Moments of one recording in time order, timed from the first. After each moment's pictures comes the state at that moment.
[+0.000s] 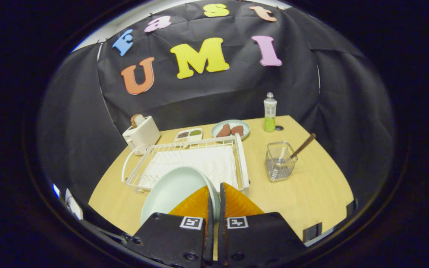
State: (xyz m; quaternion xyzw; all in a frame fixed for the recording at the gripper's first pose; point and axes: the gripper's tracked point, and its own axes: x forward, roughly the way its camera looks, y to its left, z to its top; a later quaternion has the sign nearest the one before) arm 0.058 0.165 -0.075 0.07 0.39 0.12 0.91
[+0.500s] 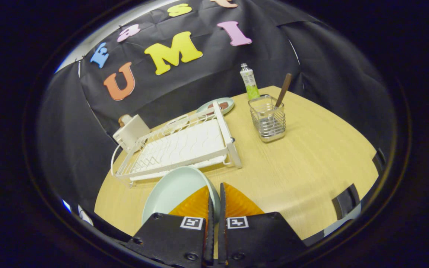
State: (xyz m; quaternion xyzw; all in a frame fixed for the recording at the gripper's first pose) arm 0.035 0.156 -0.176 0.14 0.40 0.09 0.90
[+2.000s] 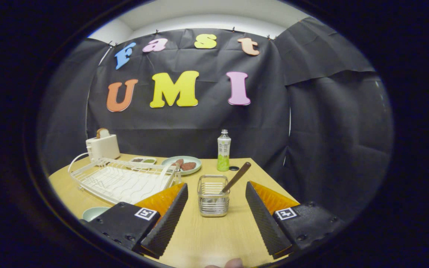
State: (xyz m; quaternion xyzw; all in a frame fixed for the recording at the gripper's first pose) arm 0.169 0.013 -0.102 0.00 0.16 0.04 0.99
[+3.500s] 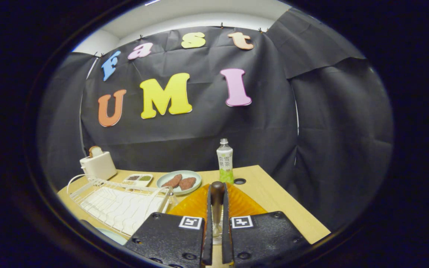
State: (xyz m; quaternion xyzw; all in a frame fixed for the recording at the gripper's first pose) arm 0.248 0.019 -0.062 0.02 0.13 0.06 0.99
